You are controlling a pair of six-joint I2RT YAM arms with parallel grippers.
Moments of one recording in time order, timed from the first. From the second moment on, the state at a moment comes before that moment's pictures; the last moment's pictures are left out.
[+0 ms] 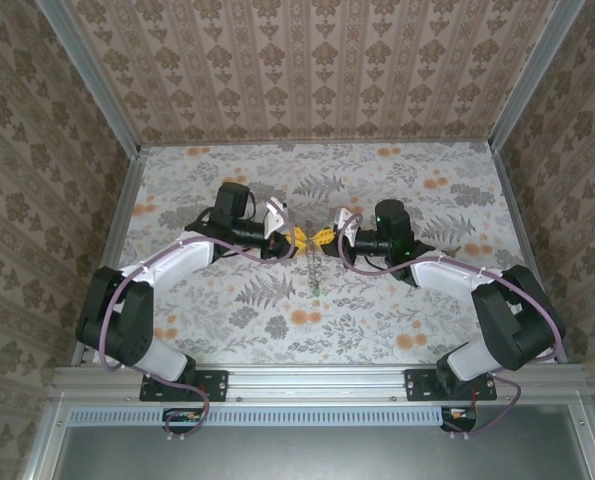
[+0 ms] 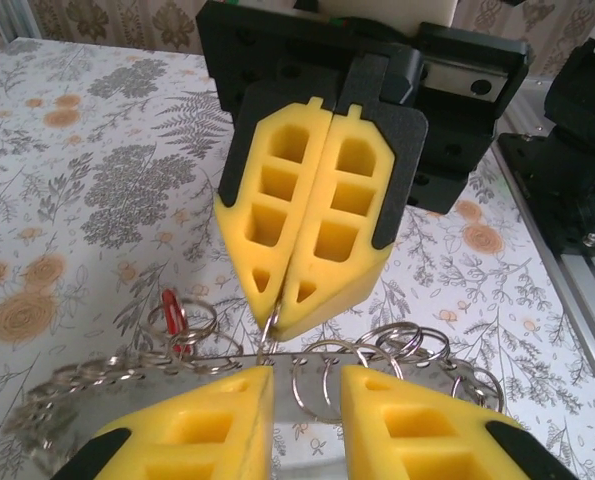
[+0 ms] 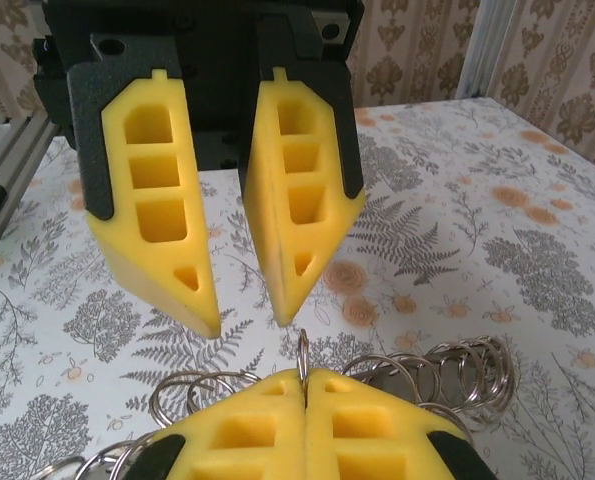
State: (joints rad) left arm -0.49 1.50 0.94 -0.13 1.02 0.55; right arm 0.45 1.49 0.71 0.44 -0.77 -0.29
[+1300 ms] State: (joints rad) left arm -0.48 1.49 0.88 0.02 0.98 0.46; right arm 0.43 1.51 0.71 0.54 -0.87 -0.20
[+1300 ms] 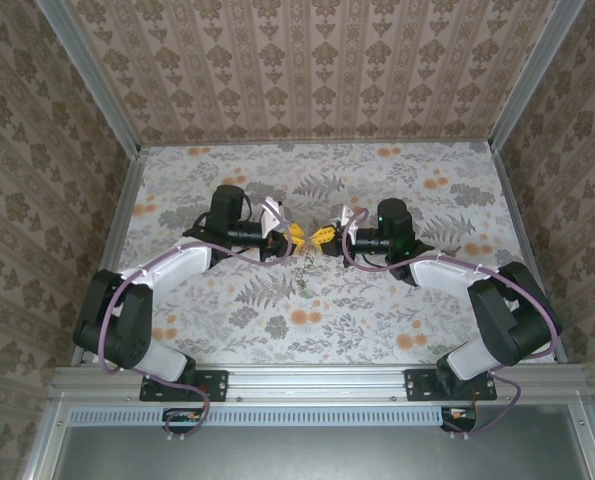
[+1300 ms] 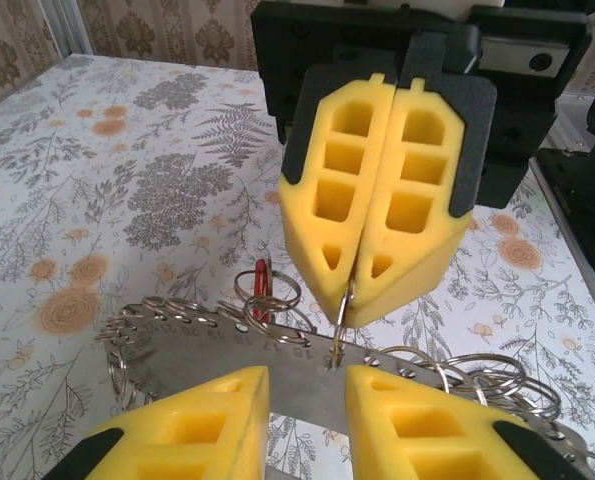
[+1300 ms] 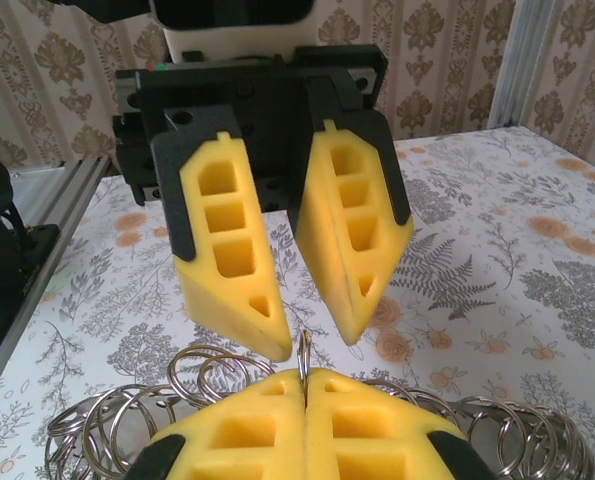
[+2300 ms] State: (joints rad) left arm -0.49 1.52 0.93 0.01 1.03 0.46; right arm 0.43 1.51 0.71 0.56 -0.89 -0.14
